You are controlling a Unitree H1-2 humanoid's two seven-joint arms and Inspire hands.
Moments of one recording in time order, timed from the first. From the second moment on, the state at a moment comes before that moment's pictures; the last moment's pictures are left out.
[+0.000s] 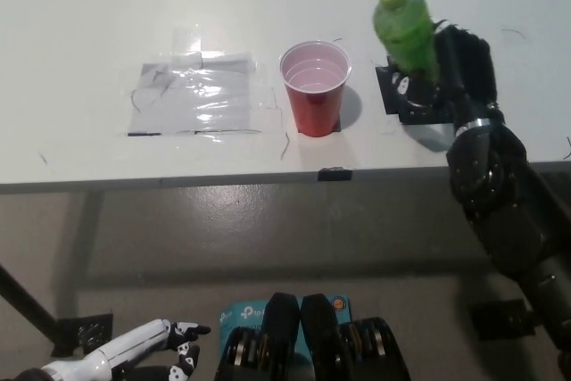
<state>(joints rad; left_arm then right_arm) -0.08 0.60 -0.31 -0.31 0.11 0.46 -0.55 -0.84 -0.22 0.36 0.65 -0.56 0.05 -0.33</state>
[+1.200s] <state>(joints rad) -0.08 0.60 -0.31 -0.31 0.11 0.46 -0.57 -1.01 -0.41 0.61 0.74 -0.83 0.05 -0.14</state>
